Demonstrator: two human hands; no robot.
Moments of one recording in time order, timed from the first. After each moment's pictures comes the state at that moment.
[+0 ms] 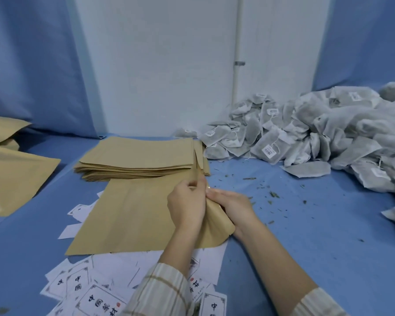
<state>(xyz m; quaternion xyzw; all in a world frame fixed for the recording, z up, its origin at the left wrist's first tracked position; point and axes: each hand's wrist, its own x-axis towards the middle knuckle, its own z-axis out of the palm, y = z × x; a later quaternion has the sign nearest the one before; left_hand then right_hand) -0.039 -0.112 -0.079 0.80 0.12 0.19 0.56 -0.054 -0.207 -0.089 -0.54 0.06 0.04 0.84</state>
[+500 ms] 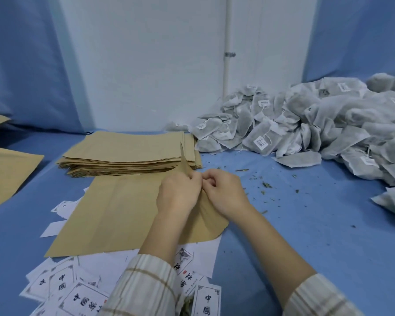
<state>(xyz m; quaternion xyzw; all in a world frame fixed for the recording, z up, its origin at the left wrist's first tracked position) -0.032 -0.106 -0.072 0.92 0.06 0.12 0.36 -0.046 -0.210 -0.081 -0.88 -0.05 -0.15 0.45</state>
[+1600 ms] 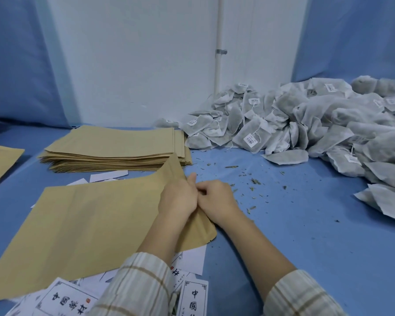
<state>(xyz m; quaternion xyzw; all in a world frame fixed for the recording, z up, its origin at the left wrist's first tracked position) -0.031 -0.123 -0.095 0.94 0.03 0.04 0.35 -0.049 -0.213 -0.106 -0.91 -0.04 -0.12 0.40</state>
